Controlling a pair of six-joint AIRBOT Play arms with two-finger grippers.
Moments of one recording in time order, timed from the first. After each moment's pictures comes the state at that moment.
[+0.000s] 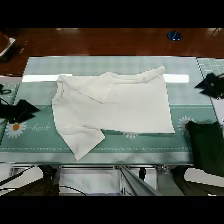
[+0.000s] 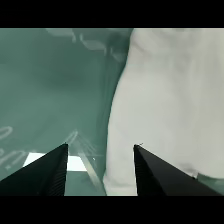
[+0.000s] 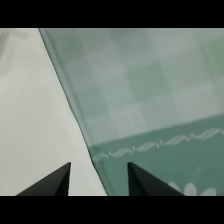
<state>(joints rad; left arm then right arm) 0.66 -1.26 0.79 0.95 -1.27 -1.15 -0.54 -1.38 1.18 -1.07 1.26 1.41</state>
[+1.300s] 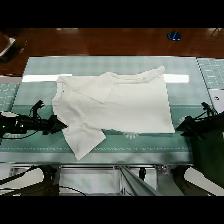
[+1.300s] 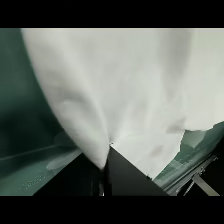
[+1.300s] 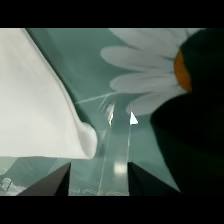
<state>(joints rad) 0.42 -1.32 0.51 0.74 -1.17 -0.99 -0.57 -1.20 0.64 -1.14 1.35 1.37</state>
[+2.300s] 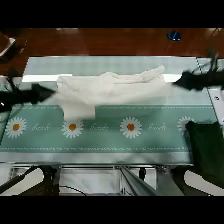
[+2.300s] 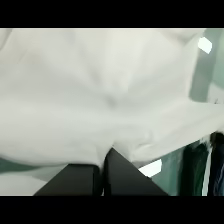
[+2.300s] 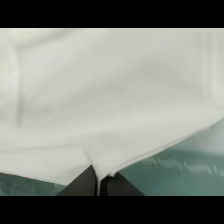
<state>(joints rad) 0.42 -1.18 0.84 0.40 -1.19 -0.94 -0.26 -1.26 1.23 -0.85 1.22 1.31</state>
